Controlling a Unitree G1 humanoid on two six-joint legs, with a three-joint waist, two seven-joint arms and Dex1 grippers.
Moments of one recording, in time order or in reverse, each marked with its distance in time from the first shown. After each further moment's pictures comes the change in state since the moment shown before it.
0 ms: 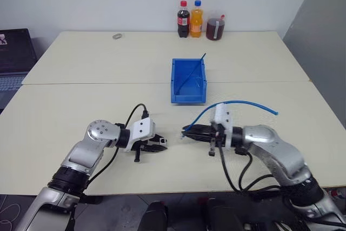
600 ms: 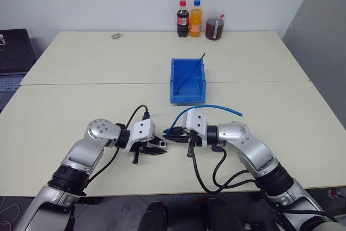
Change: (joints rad) left arm -0.008 0.004 -0.011 0.000 0.001 0.014 -0.053; right arm -0.087 0.135 0.094 0.121 -0.197 -0.046 -0.004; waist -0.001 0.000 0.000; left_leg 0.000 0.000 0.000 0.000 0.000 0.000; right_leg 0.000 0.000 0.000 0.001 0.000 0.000
